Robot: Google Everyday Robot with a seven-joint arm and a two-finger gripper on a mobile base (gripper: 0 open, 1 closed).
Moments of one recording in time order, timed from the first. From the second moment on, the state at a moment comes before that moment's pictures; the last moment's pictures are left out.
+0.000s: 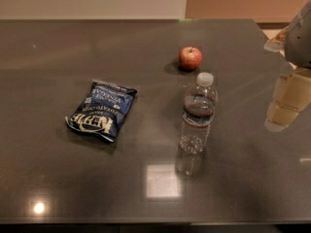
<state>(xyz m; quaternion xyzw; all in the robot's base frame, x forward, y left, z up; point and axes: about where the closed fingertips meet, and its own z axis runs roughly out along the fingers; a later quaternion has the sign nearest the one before) 0.438 -0.217 0.976 -0.60 0.78 -0.03 0.16</state>
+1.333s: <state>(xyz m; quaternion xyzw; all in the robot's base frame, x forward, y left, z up) 0.442 -0.175 0.966 -0.63 0.75 0.07 0.21</state>
